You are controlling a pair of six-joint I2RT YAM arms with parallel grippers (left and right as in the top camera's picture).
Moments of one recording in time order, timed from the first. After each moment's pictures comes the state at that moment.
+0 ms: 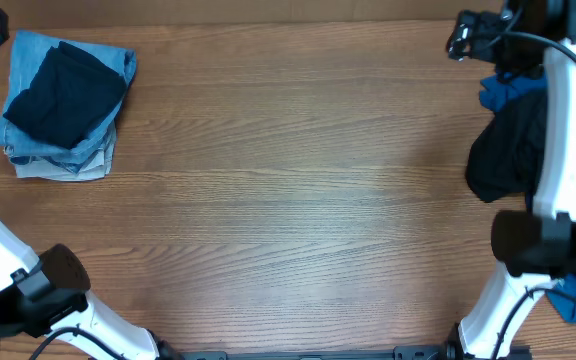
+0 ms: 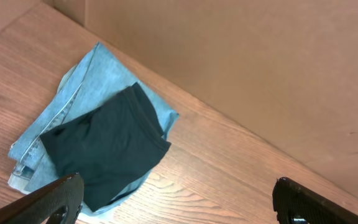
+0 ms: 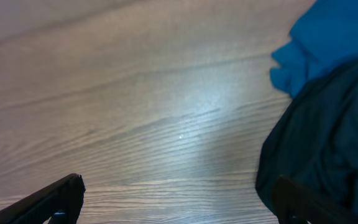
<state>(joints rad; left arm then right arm) 0.56 1.95 2.54 -1.31 0.42 -0.24 -0.08 2.06 2.52 -1.52 -0.13 0.15</state>
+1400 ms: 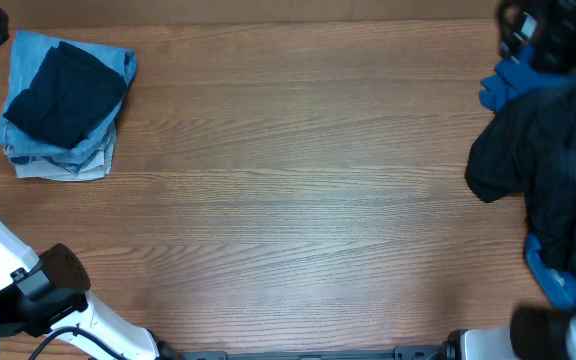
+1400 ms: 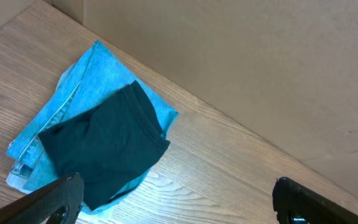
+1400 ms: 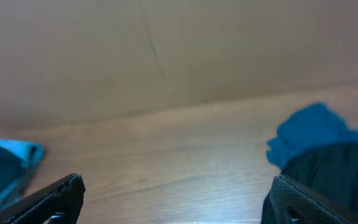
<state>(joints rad) 0.56 1.96 2.54 -1.31 0.42 -0.24 -0.08 1.59 2.53 -1.44 -0.18 0.15</state>
